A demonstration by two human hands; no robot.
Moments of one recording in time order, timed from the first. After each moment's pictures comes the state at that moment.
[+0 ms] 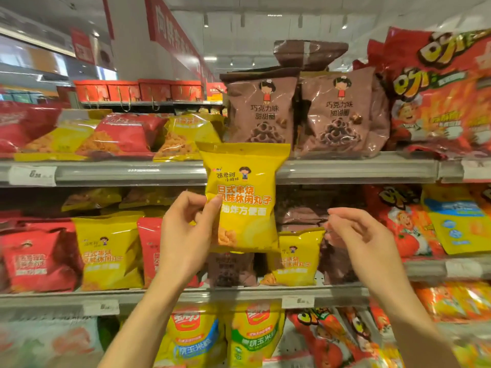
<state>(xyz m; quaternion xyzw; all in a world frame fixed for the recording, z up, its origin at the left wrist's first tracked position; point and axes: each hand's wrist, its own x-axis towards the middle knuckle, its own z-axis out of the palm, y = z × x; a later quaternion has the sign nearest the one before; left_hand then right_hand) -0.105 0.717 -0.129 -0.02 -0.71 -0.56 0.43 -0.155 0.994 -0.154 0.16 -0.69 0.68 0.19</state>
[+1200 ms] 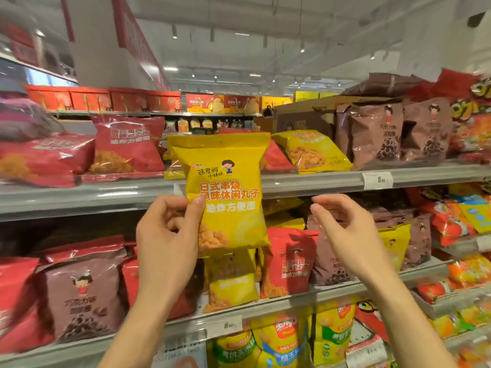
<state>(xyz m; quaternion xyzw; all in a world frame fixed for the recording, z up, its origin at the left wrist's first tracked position) -0.027 0.390 -0.106 -0.06 -0.66 -0.62 0.42 -0.051 0.661 -0.105 0.11 -0.77 0.55 0.30</state>
